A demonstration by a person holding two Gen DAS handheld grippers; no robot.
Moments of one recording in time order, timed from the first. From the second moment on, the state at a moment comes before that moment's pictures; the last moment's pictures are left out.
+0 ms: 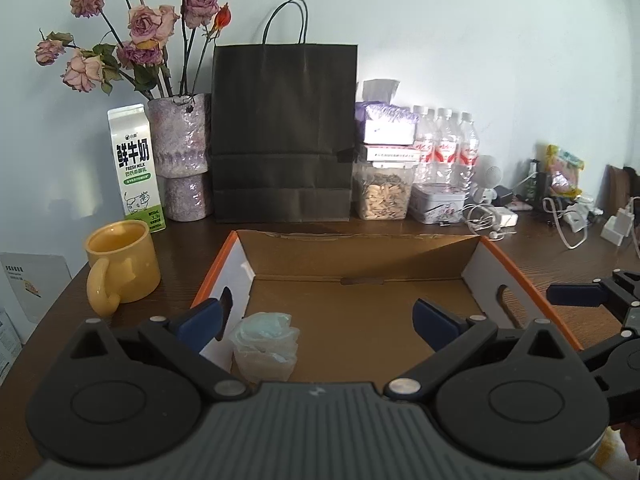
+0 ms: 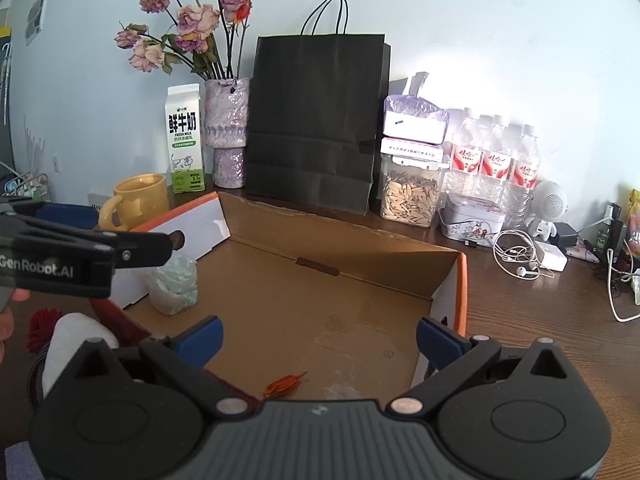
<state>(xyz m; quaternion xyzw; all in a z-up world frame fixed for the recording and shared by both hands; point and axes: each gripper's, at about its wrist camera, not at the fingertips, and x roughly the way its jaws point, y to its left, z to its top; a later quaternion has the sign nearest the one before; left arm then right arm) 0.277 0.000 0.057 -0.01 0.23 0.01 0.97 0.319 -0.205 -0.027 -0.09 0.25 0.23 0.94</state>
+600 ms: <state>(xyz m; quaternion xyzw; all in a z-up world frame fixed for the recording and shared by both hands) 0.157 0.014 0.038 -0.03 0.22 0.00 0.97 0.197 -0.275 -0.042 -0.07 0.22 0.20 0.95</state>
